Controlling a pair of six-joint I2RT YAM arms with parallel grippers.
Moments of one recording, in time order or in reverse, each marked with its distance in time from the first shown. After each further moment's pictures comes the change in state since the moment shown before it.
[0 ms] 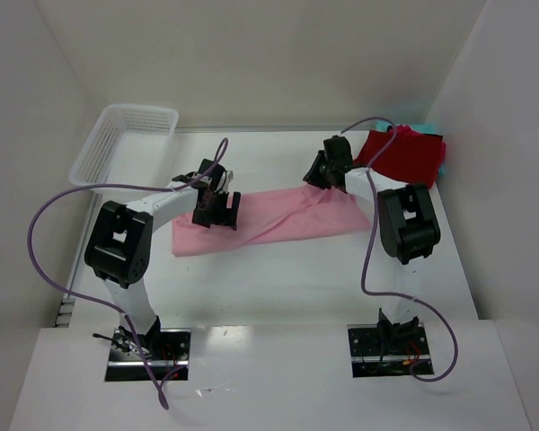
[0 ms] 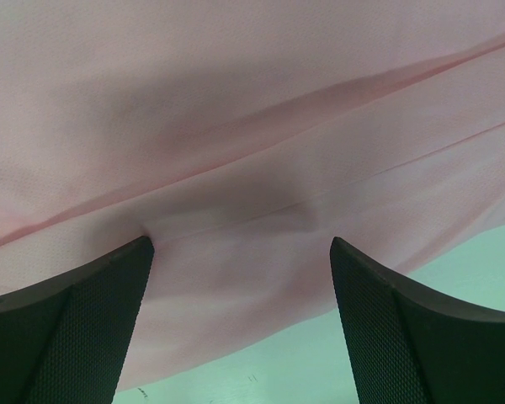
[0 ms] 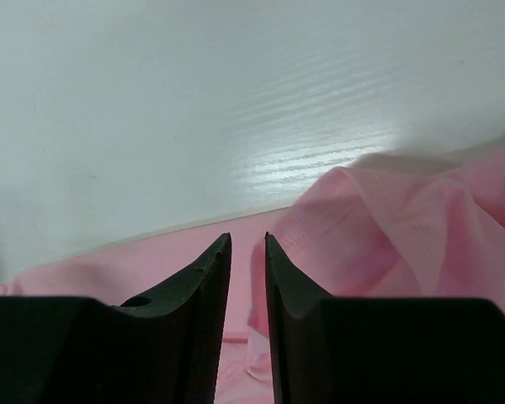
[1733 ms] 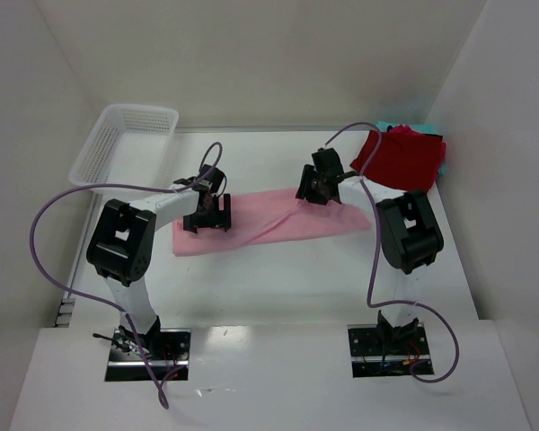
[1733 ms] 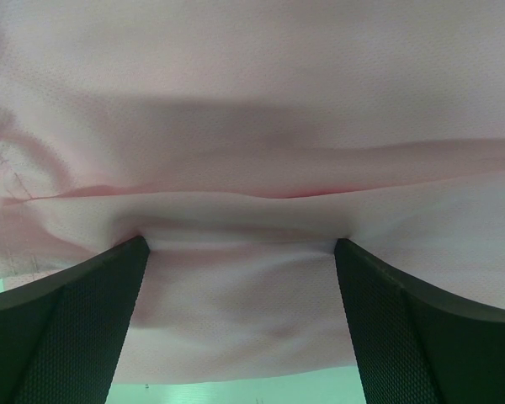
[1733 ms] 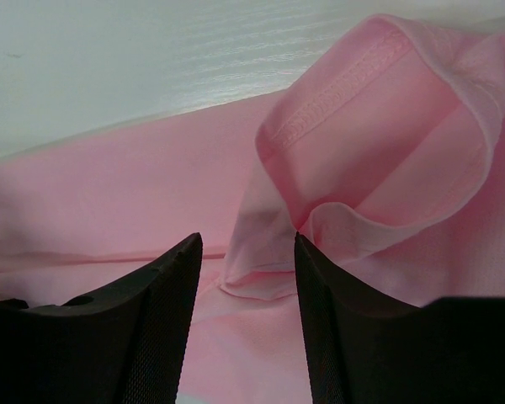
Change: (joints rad) left arm 0.002 0.023 -0.035 -0.013 -0.226 -0.187; right arm 0.092 -0.083 -0.092 -0.094 0.045 -0.131
